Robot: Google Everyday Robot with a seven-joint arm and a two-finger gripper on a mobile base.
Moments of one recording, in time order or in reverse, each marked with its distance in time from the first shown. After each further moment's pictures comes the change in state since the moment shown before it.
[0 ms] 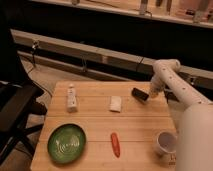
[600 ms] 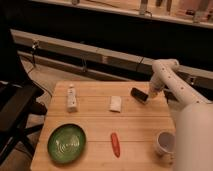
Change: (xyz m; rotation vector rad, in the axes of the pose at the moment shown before) arm -0.003 -0.004 0.010 -0.020 0.006 0.006
